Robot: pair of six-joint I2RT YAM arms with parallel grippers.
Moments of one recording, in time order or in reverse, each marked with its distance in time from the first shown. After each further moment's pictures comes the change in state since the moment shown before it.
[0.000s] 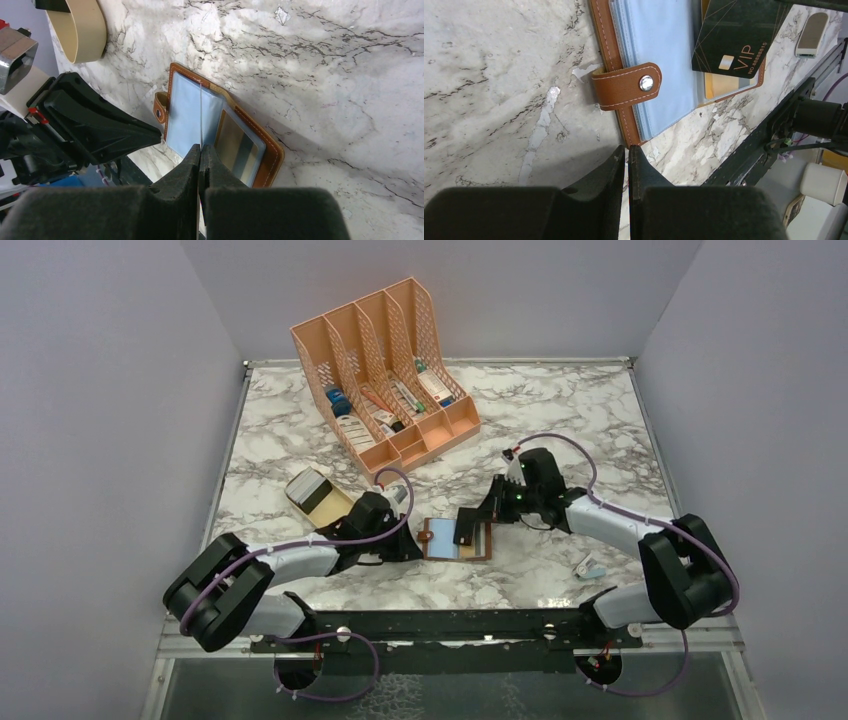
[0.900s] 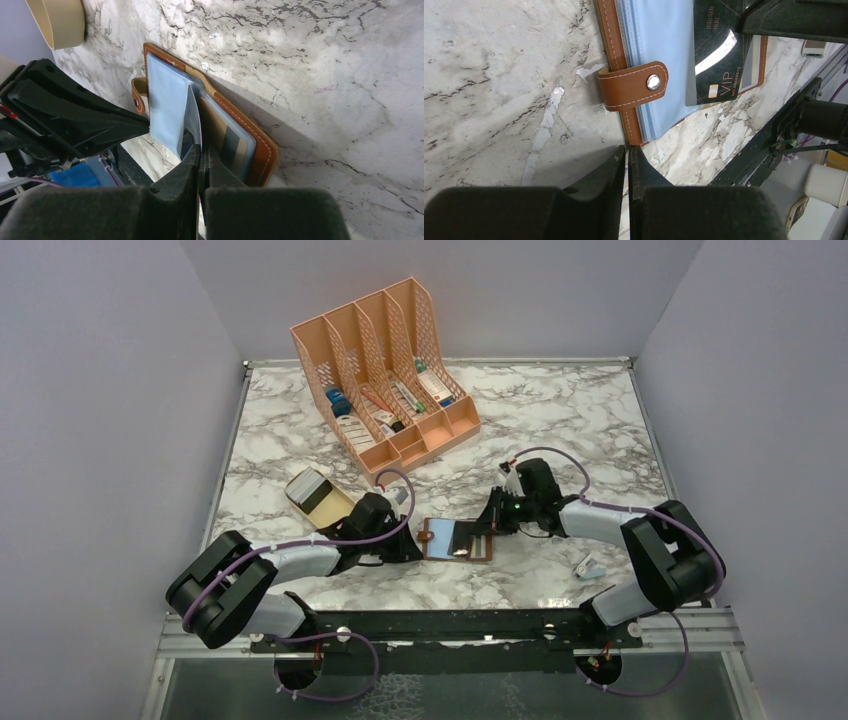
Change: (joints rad) left arm -0.006 0.019 -0.004 0.015 -0.010 0.003; right arm 0.000 0.092 -0.073 0.103 -0.069 0.031
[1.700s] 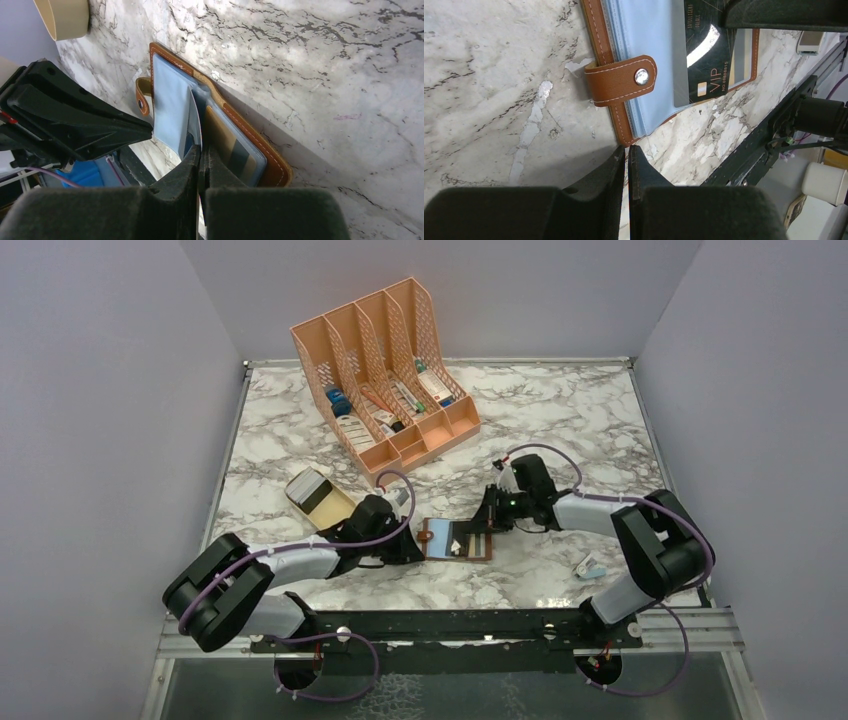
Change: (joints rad) left arm -0.019 -0.022 -0.007 -0.001 -0.011 -0.019; right arm 0.000 0.079 0.046 0.013 -0.052 -0.034
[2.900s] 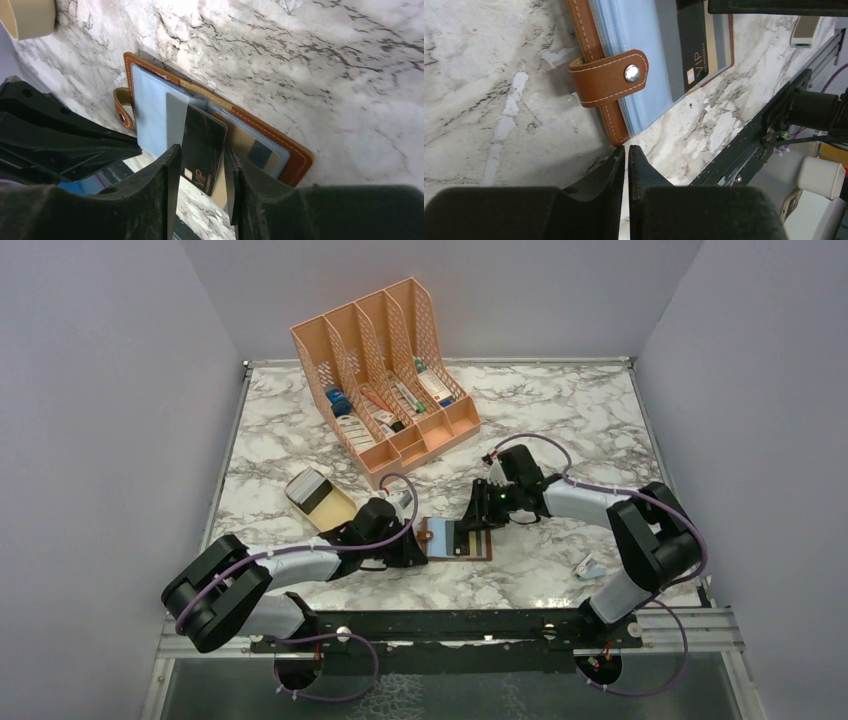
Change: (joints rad) left arm -0.040 -0.002 0.000 0.000 -0.009 -0.026; right arm 0.043 0.069 0.158 -0.209 0.076 -0.080
